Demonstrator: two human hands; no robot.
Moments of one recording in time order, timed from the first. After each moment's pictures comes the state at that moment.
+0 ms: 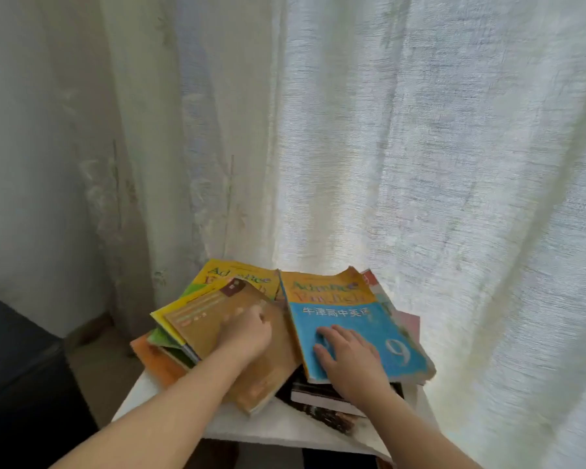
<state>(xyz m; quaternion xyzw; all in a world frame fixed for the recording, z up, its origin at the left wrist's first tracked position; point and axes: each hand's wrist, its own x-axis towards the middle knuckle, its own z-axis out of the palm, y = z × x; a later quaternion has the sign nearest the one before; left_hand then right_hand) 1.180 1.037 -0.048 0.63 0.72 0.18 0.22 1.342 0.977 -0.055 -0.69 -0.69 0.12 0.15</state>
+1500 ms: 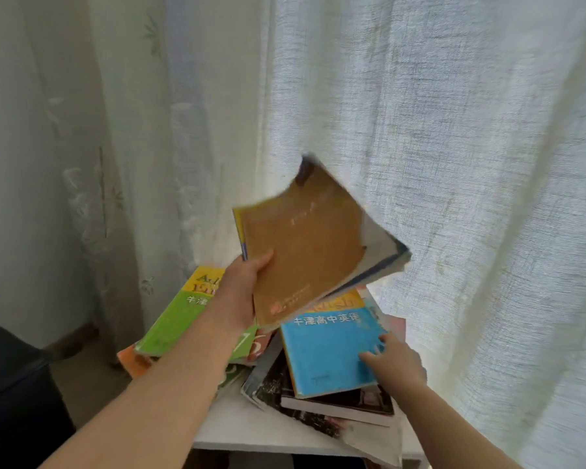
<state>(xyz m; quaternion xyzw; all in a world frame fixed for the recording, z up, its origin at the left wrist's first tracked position) 1.193 1.025 0.038 0.35 0.37 0.55 0.67 1.396 0.971 -0.047 -0.83 -0.48 0.18 0.21</state>
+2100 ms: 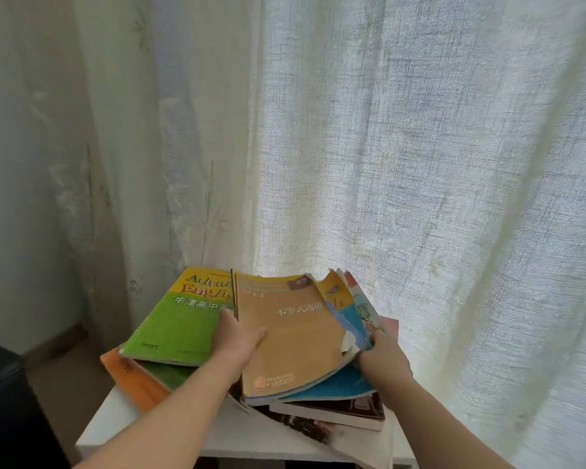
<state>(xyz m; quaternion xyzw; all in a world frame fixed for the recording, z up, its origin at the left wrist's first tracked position) 1.199 1.042 -0.056 0.50 0.68 0.39 0.38 1.401 0.991 -0.064 -0.79 -0.45 0.25 0.32</state>
